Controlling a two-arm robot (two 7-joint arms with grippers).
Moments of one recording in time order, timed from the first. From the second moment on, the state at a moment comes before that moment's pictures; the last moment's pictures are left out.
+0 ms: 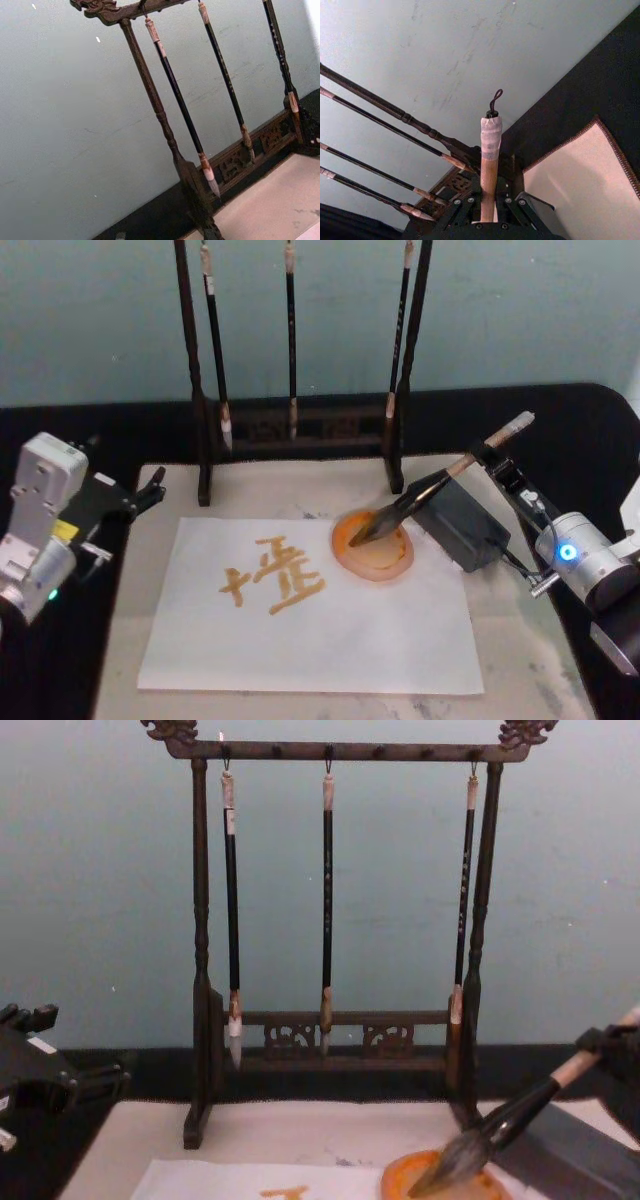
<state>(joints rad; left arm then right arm) -0.20 0.60 0.45 -1.41 -0.25 -0.12 0.03 0.23 0.37 -0.31 -1.29 1.36 0.10 0.18</state>
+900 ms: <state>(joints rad) -0.20 0.60 0.45 -1.41 -0.25 -0.12 0.03 0.23 0.37 -0.31 -1.30 1.36 0.11 0.19</state>
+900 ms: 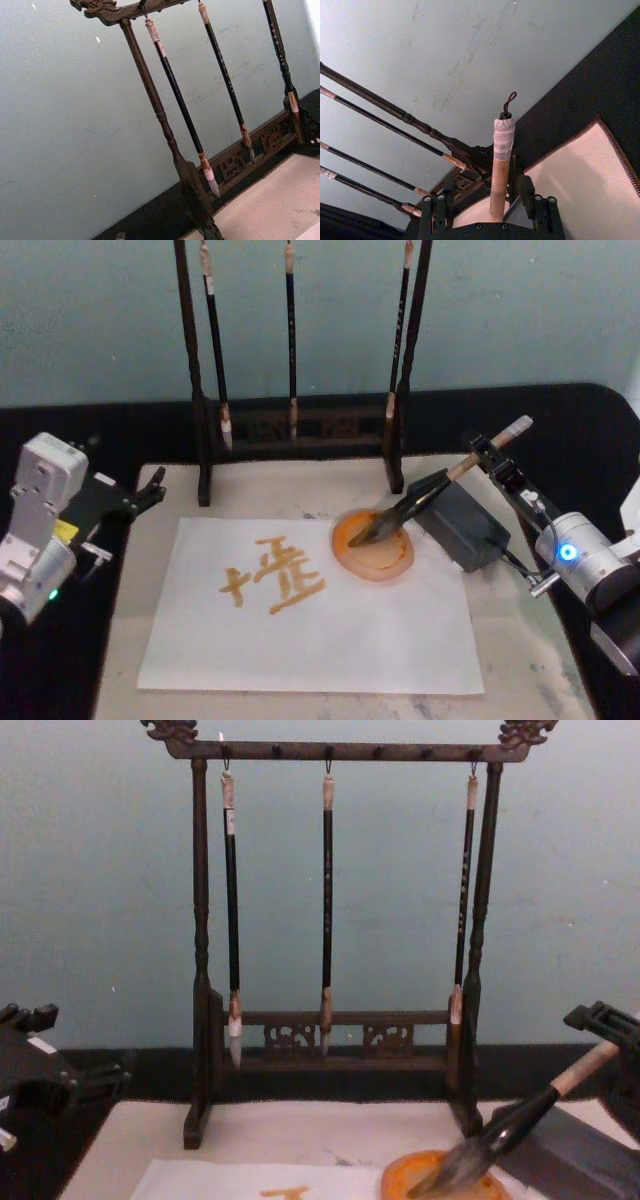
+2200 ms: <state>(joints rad) -0.20 0.60 0.45 -1.41 -0.25 -0.12 0.03 0.08 0.48 -0.34 -1.51 1.29 0.00 0.09</state>
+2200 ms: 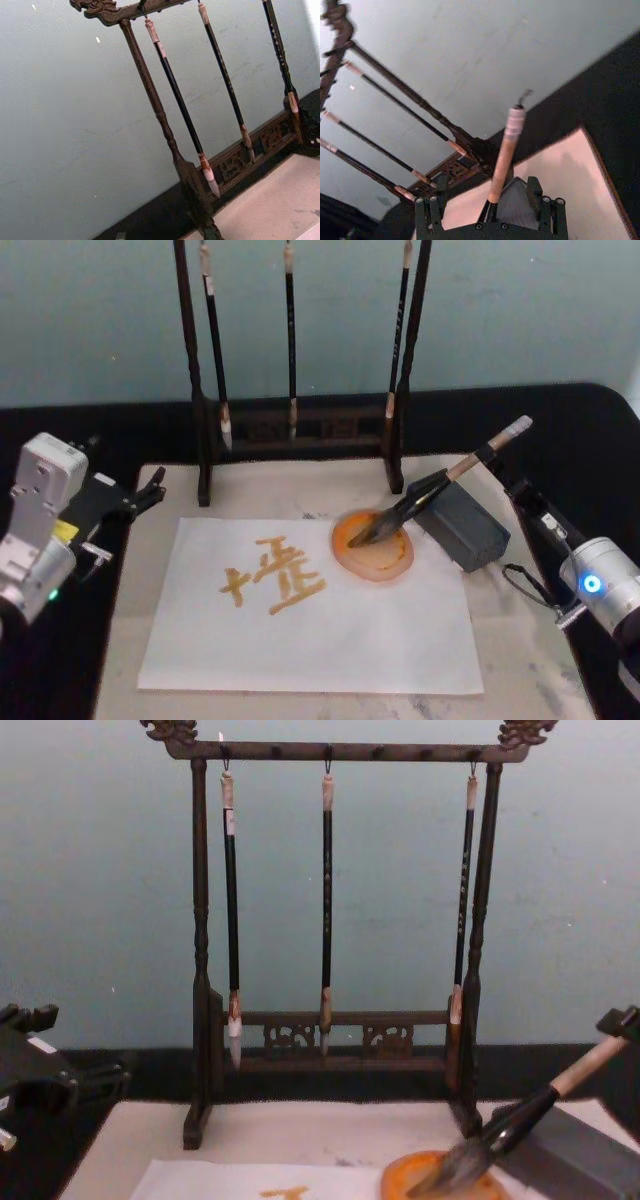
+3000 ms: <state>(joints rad) -0.20 0.60 0.45 -1.41 -0.25 -0.12 0.03 0.18 0.49 -0.55 -1.50 0.51 -0.16 -0.14</state>
